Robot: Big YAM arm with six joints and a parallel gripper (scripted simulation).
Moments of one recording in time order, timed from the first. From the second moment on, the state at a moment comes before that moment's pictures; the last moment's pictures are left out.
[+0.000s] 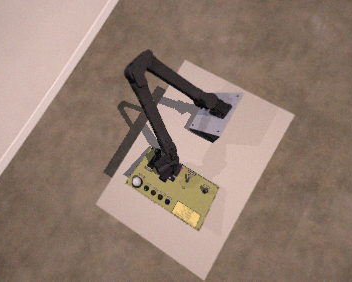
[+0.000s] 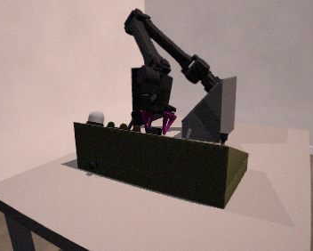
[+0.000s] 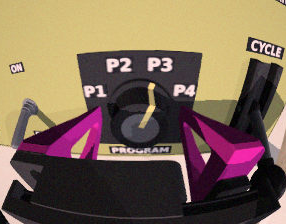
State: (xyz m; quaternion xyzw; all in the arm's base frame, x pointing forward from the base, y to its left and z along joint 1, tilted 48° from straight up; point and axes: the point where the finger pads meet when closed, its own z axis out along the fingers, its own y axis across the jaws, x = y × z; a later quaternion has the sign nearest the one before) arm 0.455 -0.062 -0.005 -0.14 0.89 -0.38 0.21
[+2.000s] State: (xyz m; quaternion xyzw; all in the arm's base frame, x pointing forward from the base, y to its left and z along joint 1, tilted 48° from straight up) arm 0.456 -0.061 -0.005 -0.14 0.89 -0.38 0.21
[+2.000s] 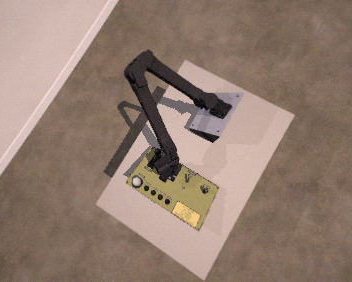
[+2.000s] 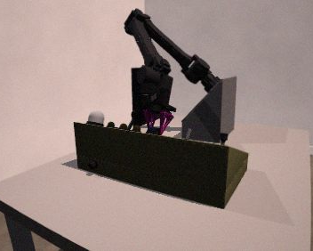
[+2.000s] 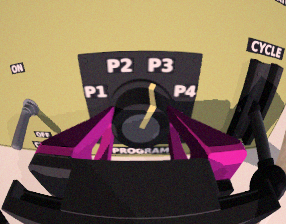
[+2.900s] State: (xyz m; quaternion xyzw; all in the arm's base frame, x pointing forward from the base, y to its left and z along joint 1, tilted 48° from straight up) arm 0.456 -0.061 -0.005 -0.14 0.89 -0.38 0.21
